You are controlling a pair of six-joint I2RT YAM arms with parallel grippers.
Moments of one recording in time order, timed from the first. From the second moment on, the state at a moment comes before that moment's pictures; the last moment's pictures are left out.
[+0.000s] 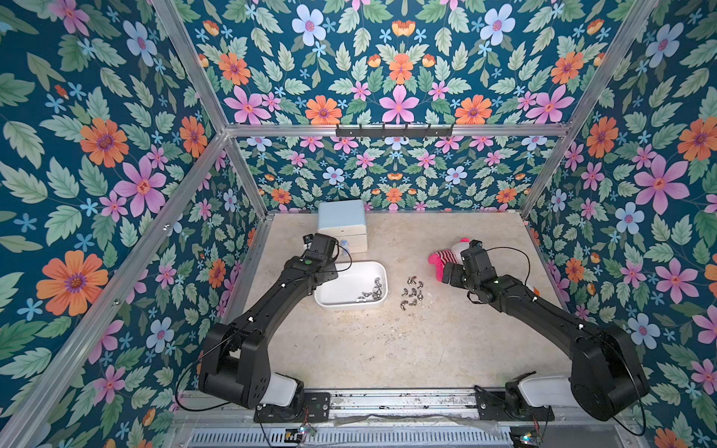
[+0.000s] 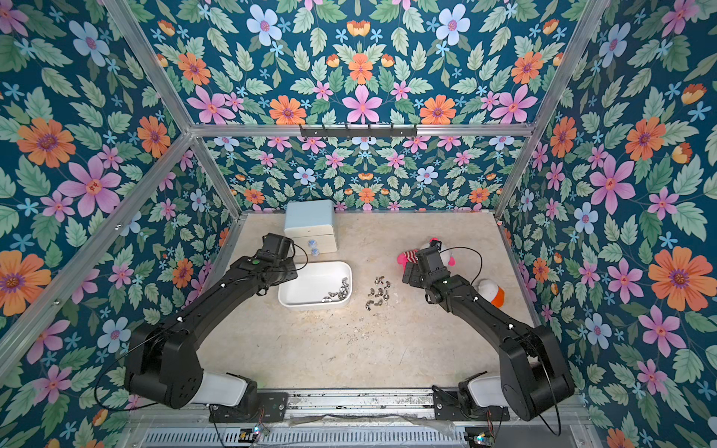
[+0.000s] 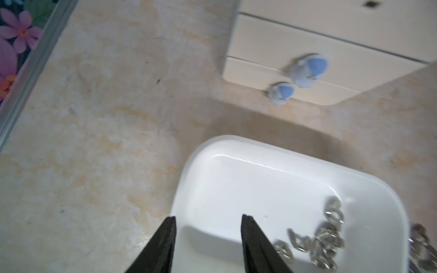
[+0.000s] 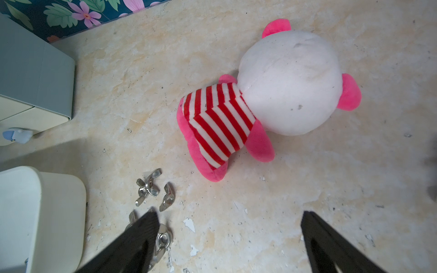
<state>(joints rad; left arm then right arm) -0.40 1.45 1.11 -0.65 -0.28 -0.54 0.44 1.37 0.85 -0.29 0.20 0.53</state>
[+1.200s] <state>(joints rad) -0.66 1.96 1.33 -0.53 -0.16 -0.52 0.44 1.36 0.82 -0.29 0.21 0.53</state>
